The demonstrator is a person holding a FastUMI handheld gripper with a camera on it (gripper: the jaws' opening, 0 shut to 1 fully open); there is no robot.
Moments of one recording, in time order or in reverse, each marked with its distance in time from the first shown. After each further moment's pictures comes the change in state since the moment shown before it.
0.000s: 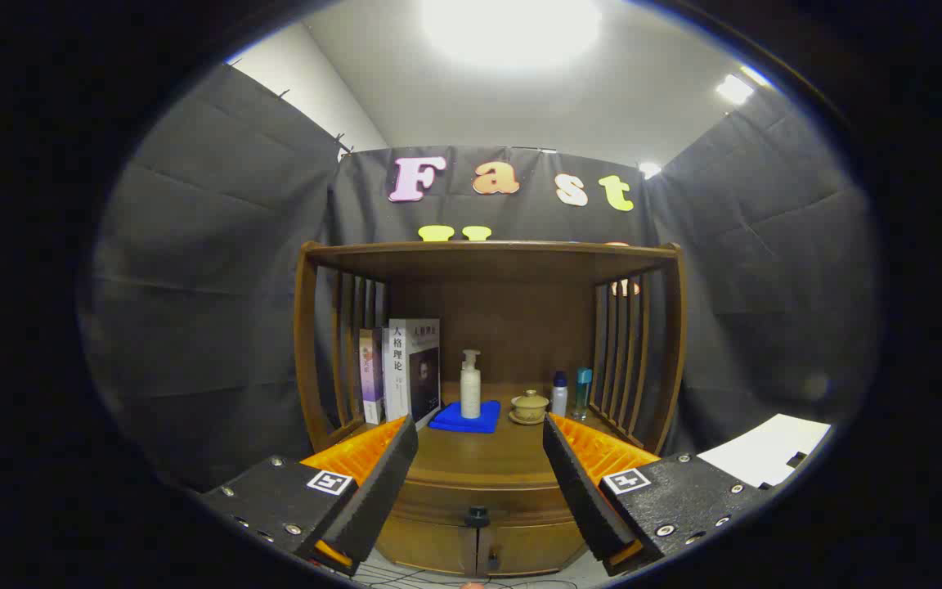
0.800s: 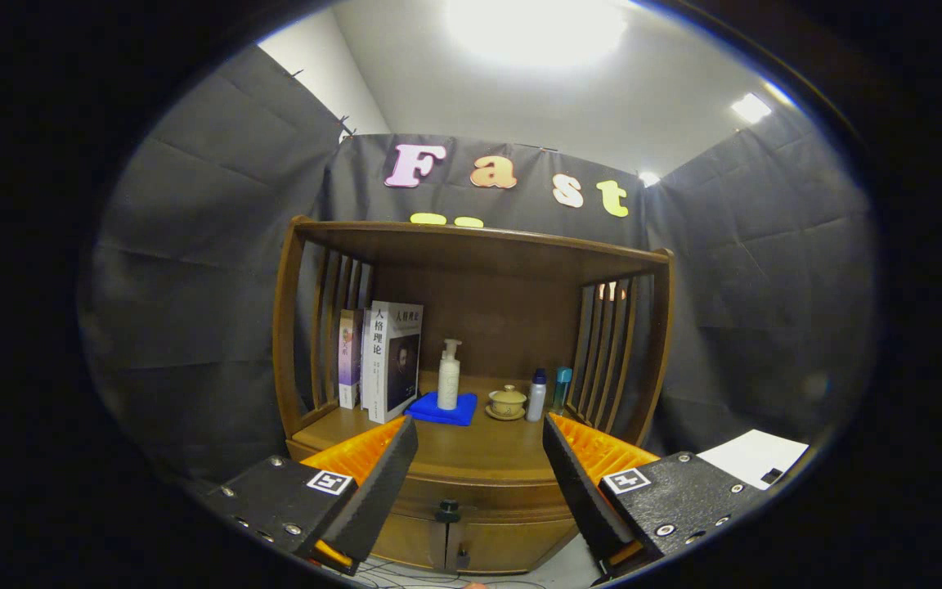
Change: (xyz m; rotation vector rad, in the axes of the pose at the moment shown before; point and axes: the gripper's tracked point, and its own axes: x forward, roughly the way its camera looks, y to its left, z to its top) arm -0.002 -0.001 -0.005 -0.130 0.012 -0.027
